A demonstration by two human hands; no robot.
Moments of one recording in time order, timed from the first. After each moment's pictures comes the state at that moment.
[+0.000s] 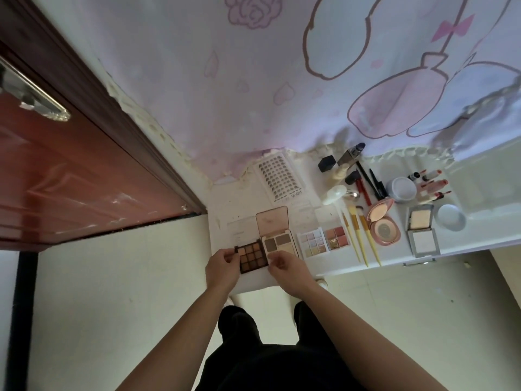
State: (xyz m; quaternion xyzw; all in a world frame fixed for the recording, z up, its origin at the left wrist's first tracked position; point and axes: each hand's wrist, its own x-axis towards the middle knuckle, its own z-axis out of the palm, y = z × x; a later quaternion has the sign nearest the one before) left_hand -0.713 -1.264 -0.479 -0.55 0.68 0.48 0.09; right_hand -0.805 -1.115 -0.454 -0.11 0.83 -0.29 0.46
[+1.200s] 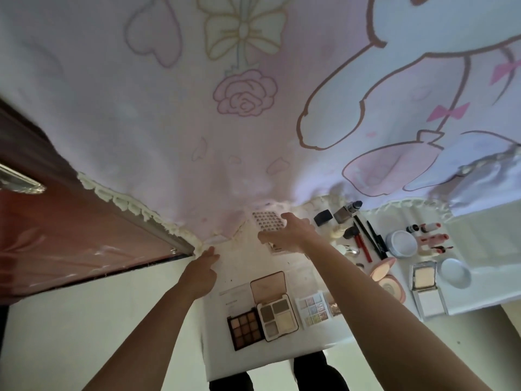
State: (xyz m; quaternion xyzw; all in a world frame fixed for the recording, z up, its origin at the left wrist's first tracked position) left_hand -0.810 -1.390 -0.465 -0.34 0.79 0.44 0.26; right_hand -1.000 -1.223 -0.405 -0.11 0.89 -0.13 0.43
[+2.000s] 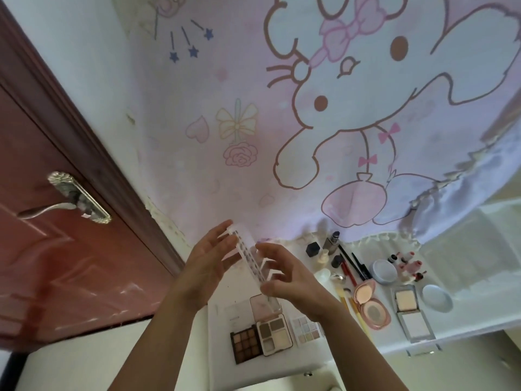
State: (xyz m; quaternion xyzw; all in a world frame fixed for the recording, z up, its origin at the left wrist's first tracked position) left_hand -0.797 -1.317 -0.240 -0.21 0.53 0.82 -0.09; right_hand -0.888 -1.133 -0.260 -0.28 0.68 -0.55 0.40
